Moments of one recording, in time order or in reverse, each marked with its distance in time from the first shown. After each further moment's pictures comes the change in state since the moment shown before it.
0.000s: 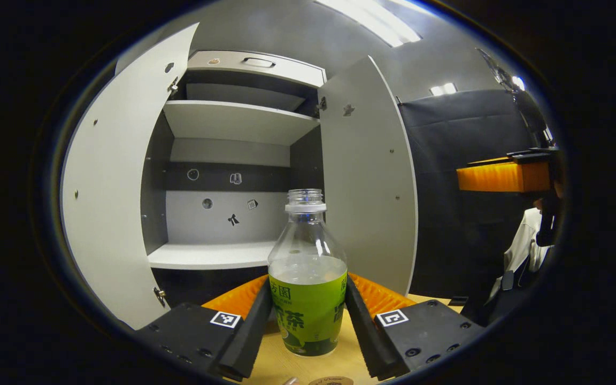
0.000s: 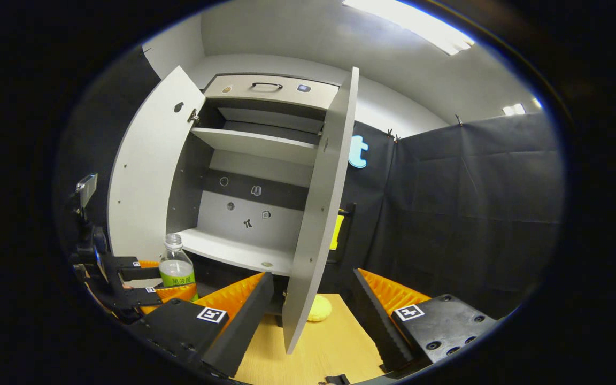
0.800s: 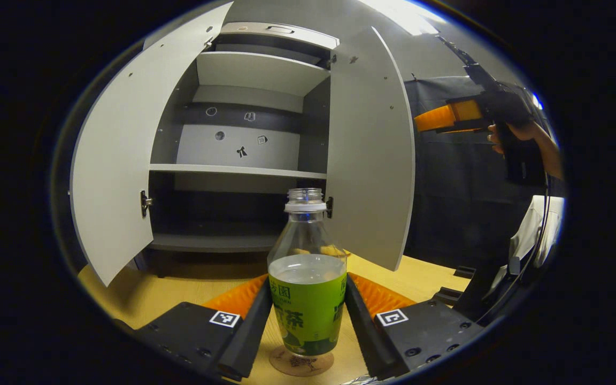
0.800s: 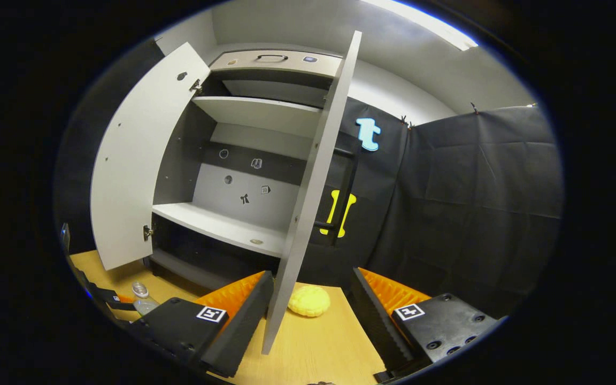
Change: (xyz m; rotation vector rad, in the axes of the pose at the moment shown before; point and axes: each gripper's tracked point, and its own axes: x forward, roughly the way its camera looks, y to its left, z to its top) left arm -0.026 -0.032 -0.176 -0.064 0.128 0.101; right arm 0.059 -0.016 -0.091 -0.067 0.037 0.090
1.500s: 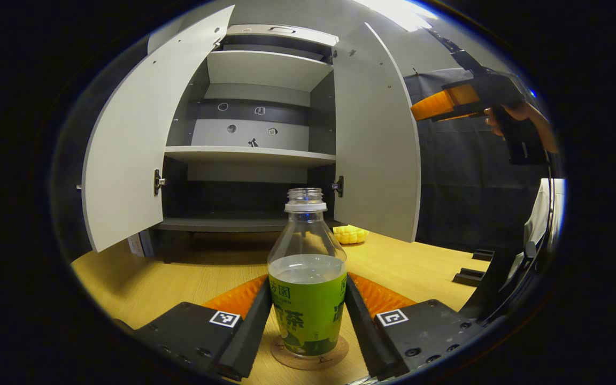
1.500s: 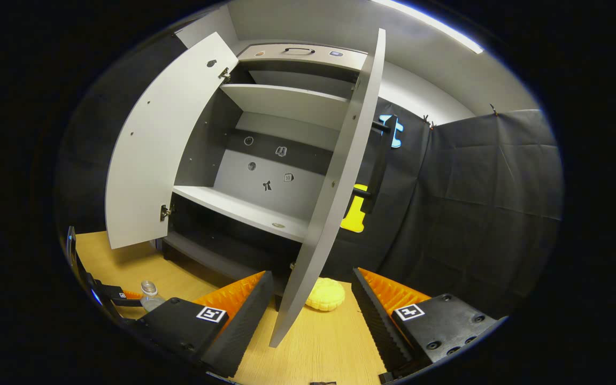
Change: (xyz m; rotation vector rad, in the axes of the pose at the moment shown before) left arm -0.004 0.005 -0.059 0.026 -0.013 0.058; right arm -0.006 0.028 -0.039 -0.034 0.032 0.093
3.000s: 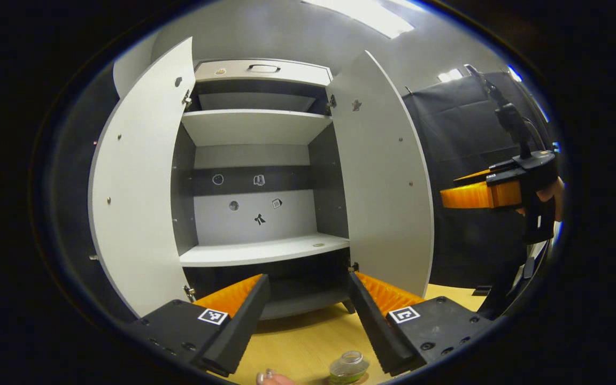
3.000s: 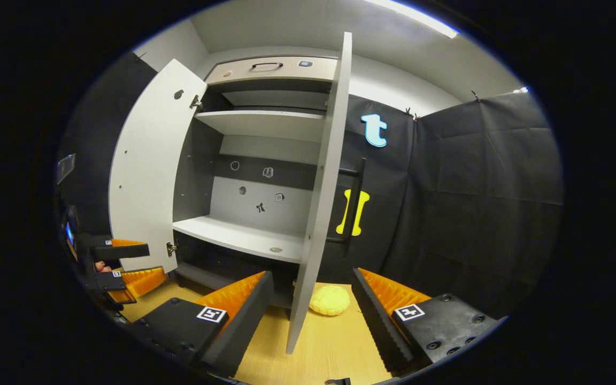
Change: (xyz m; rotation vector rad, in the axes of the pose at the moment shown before) left arm -0.017 0.052 0.257 0.136 -0.092 0.007; right arm -0.022 -0.032 0.083 0.172 -0.011 -0.052
